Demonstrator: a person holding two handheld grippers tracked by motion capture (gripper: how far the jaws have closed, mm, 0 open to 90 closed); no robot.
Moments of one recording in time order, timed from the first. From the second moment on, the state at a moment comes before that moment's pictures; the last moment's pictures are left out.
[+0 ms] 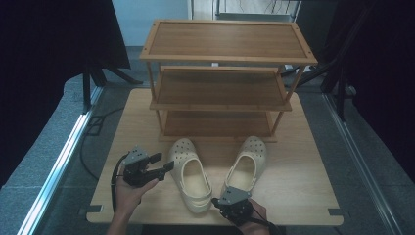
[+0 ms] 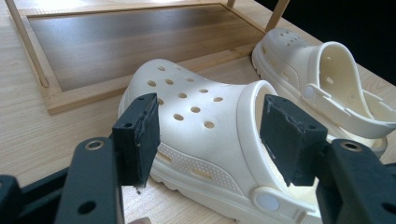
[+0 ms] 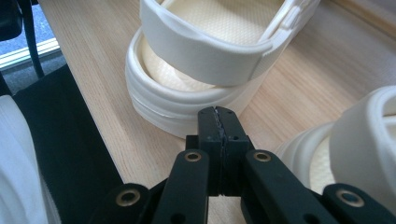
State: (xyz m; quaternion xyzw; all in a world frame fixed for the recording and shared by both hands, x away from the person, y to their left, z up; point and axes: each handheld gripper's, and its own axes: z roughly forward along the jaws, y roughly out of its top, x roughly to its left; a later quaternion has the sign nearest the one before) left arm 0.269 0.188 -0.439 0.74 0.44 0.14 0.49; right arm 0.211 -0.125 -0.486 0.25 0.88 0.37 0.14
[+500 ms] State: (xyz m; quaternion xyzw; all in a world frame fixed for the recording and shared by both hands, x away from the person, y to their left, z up) left arm 0.267 0.202 -0.432 0.73 0.44 0.14 0.50; right arm 0.202 -0.091 -0.498 0.20 0.89 0.39 0.09
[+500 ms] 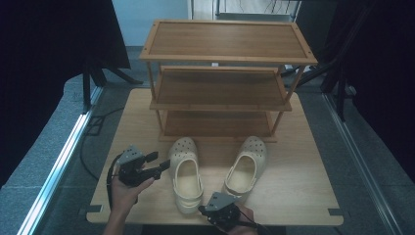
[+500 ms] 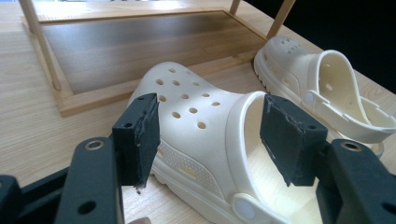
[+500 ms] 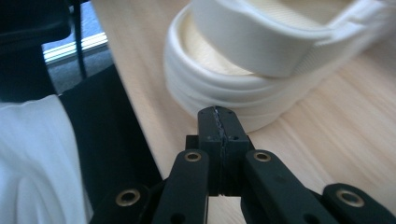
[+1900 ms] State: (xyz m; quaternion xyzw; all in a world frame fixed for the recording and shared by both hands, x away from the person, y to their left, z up) left arm 0.267 0.208 -0.431 0.73 0.45 0.13 0.50; right arm 0.216 -0.105 -0.466 0.19 0.86 0.46 0.10
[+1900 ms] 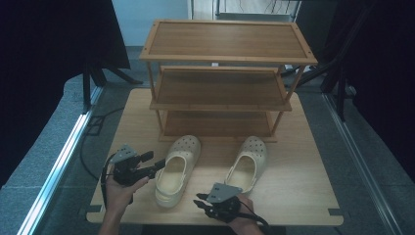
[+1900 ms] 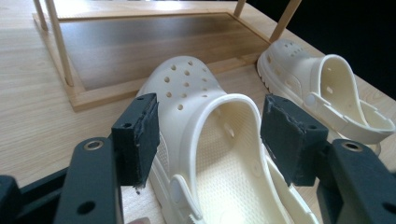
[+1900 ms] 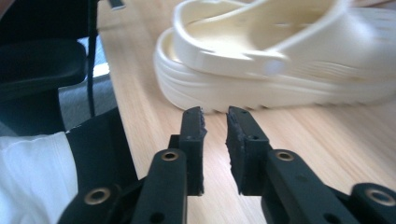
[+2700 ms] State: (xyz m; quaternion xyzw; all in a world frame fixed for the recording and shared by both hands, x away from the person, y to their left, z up) left arm 0.273 0.202 -0.440 0.76 0.44 0.11 0.47; right arm 0.220 -0.171 -0.454 0.26 0.83 0.48 0.15
